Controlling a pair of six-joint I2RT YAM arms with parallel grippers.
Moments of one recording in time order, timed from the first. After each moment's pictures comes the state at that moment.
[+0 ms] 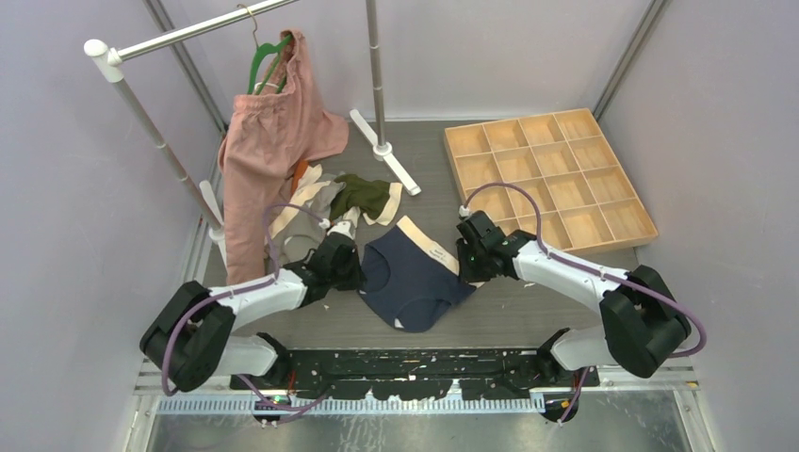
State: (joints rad) left arm -0.67 1.25 0.45 -0.05 -0.08 -0.66; right arm 0.64 1.37 0.76 -0.49 0.05 0.52
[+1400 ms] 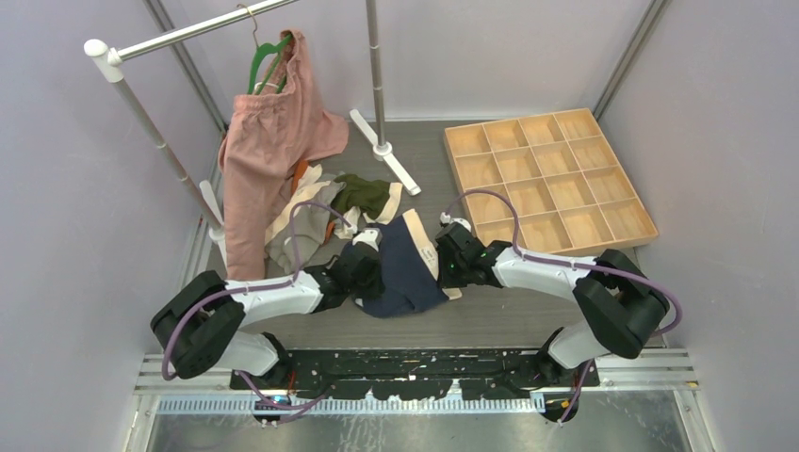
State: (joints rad) left arm -0.85 1.36 0.53 -0.01 -0.13 -0.66; right arm 0.78 1.48 0.72 -0.27 0.07 0.64
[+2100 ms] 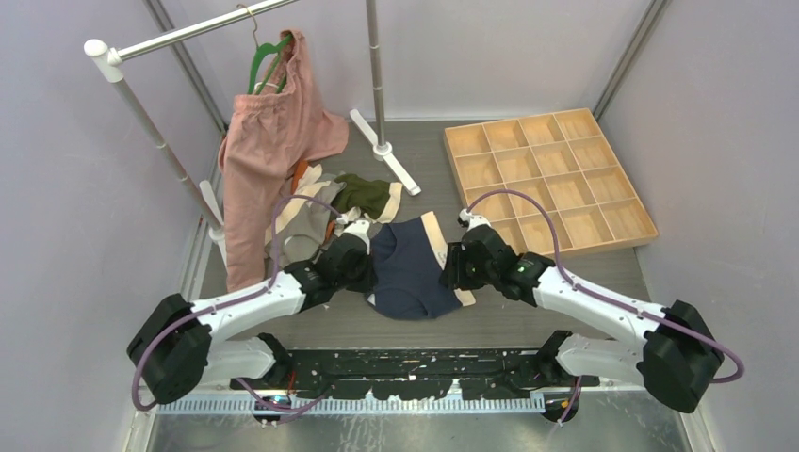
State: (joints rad) left arm -0.80 1.21 0.57 -0.17 -0.12 -0.57; right arm 0.78 1.14 0.64 -0.35 0.02 0.65
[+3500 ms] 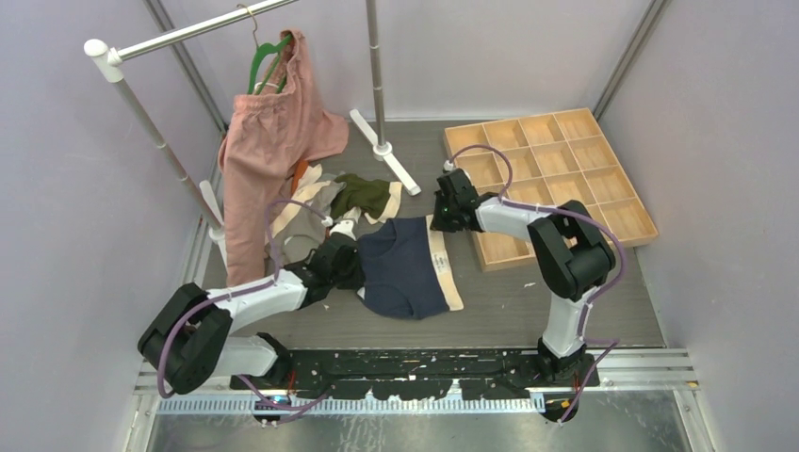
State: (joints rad) left arm -0.68 1.28 0.49 -0.04 -0.14 -0.61; right arm 0.53 1.90 1.15 -0.15 0.04 0.59
